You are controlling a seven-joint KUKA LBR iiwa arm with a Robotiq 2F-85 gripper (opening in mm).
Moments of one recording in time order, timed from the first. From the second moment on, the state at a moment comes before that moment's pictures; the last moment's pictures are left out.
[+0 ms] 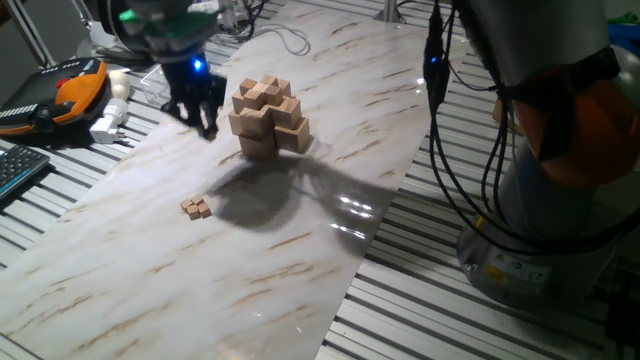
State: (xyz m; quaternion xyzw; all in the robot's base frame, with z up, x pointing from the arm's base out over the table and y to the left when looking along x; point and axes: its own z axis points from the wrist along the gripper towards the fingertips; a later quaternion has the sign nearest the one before) arm 0.583 0.090 0.186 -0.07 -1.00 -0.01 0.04
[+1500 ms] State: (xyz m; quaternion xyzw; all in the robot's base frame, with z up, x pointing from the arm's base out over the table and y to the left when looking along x) arm 0.599 0.078 0.199 0.02 -1.00 0.00 0.04
